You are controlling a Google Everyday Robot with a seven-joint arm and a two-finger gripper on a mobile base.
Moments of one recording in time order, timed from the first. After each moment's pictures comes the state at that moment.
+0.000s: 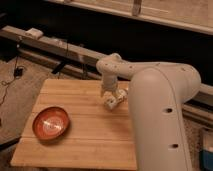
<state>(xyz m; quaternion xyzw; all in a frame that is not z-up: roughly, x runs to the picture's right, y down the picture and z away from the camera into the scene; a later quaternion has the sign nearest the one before) 0.036 0.059 0.884 -0.20 0.28 0.76 0.55</state>
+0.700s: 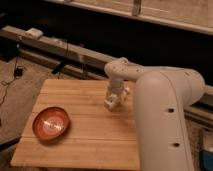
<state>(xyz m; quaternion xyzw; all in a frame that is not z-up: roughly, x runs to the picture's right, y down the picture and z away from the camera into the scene) 0.063 0.075 0.909 -0.20 0.28 0.78 0.51</state>
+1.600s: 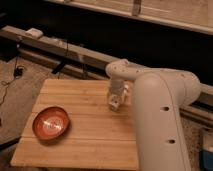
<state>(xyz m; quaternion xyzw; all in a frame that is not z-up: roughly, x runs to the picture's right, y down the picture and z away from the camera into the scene) 0.069 0.084 0.923 -0.21 0.29 0.78 0.51</state>
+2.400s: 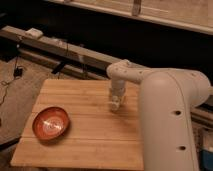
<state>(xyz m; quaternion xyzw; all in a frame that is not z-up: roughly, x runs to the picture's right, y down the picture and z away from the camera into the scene) 0.067 0.083 0.893 -0.21 0.28 0.77 0.53</state>
